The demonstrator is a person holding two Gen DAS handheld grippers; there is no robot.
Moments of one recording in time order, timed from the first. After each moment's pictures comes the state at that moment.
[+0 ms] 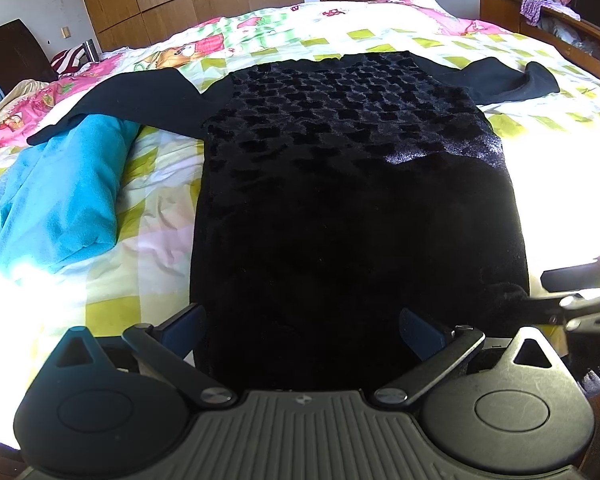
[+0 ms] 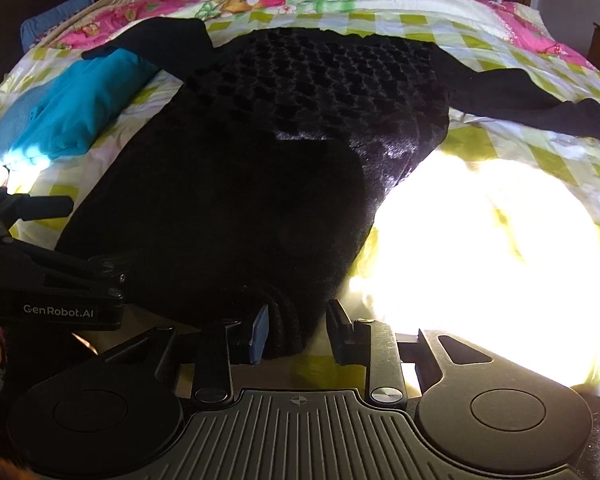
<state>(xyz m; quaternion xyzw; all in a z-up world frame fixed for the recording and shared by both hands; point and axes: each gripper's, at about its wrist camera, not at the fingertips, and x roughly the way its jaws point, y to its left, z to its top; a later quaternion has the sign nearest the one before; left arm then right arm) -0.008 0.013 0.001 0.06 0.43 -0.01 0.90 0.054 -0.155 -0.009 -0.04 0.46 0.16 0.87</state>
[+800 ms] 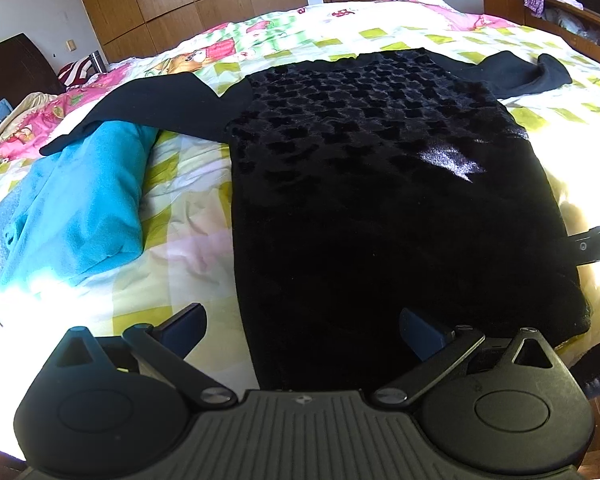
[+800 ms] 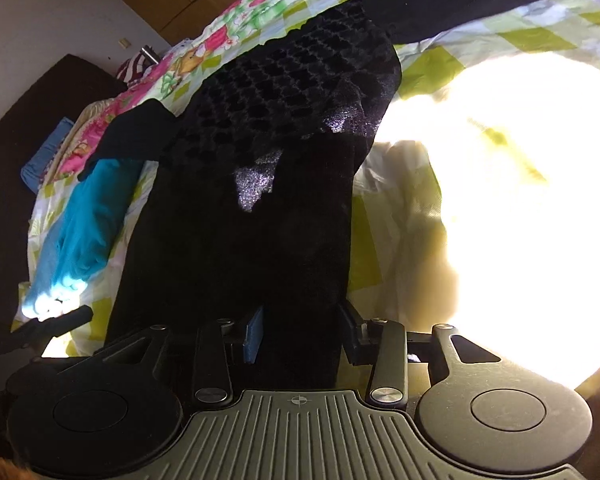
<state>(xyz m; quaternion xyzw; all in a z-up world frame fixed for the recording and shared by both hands) -0.003 0.034 -0.004 0.09 0.42 0.01 0.90 0.084 -0.208 -0.048 0.23 0.48 0.19 0.83</state>
